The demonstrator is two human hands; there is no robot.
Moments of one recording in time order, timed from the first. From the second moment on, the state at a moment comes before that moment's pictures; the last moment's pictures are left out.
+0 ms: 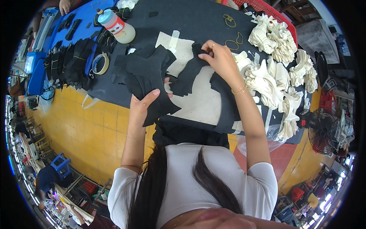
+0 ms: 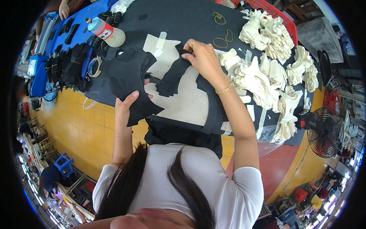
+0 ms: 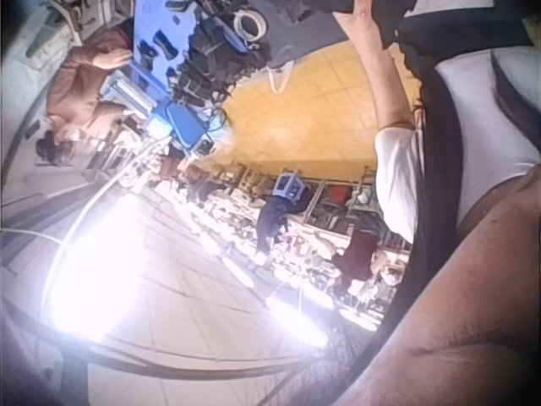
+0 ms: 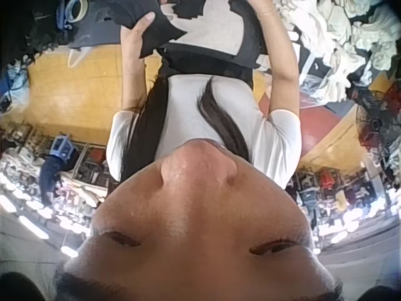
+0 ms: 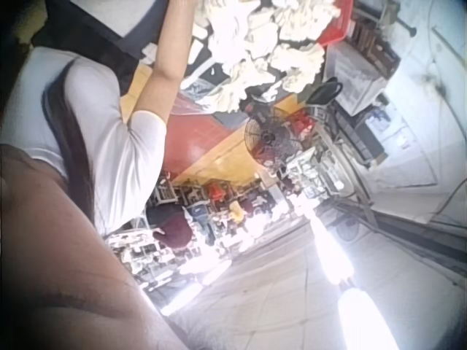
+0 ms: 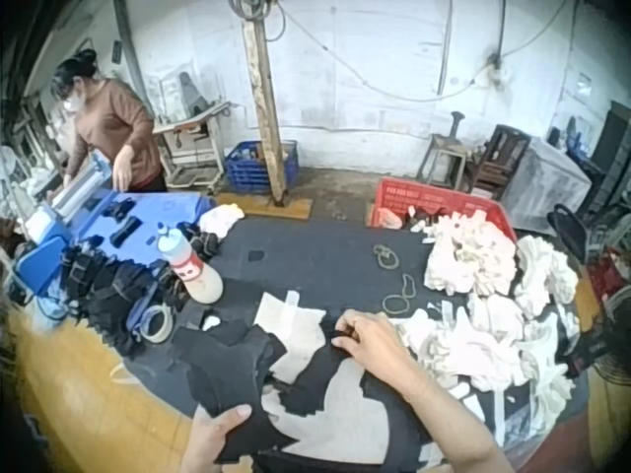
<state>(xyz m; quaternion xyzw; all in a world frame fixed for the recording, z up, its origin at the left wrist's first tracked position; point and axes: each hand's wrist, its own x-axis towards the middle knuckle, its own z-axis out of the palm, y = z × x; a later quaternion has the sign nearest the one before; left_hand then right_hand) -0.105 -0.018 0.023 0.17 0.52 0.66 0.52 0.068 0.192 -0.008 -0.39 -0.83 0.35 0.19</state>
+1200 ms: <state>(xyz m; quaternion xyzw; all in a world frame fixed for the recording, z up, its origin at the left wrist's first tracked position) -0.098 -0.016 0.025 0.17 0.52 0.66 0.51 0.194 0.150 0.009 -0.36 -0.91 0.20 -0.05</state>
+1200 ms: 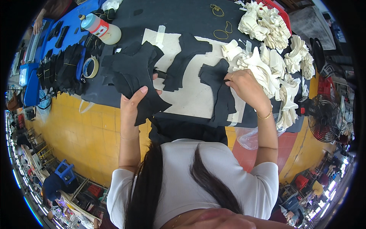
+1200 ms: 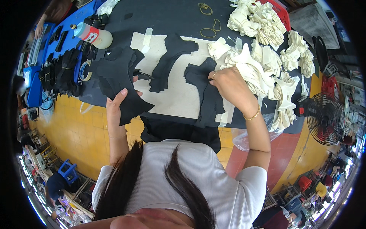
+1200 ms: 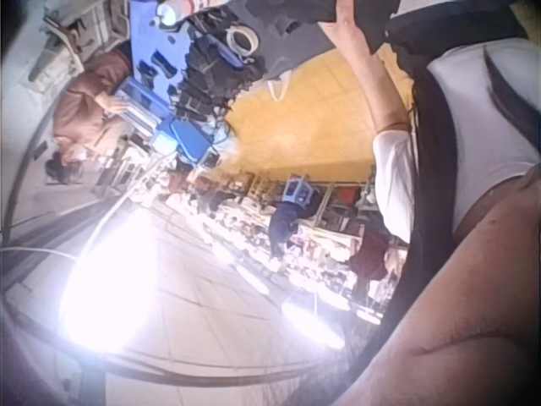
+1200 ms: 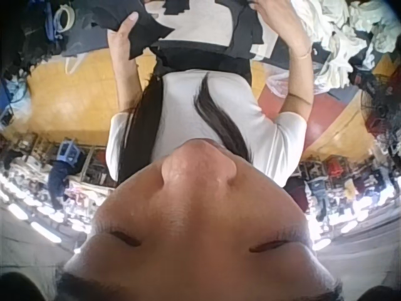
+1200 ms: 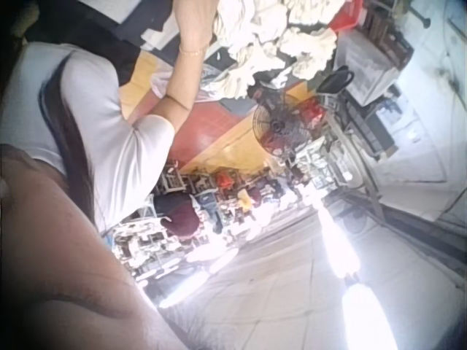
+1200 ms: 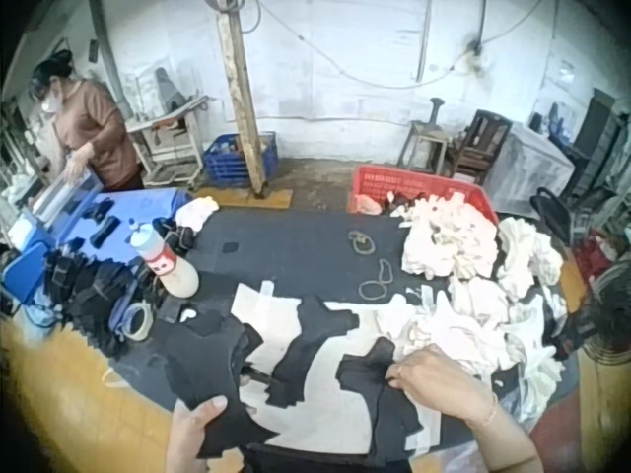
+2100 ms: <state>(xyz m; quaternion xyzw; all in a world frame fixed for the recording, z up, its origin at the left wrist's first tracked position) -0.110 -0.030 0.035 0.17 0.50 0.68 0.51 0.089 0.205 0.054 -0.28 -0.88 0.37 0.13</state>
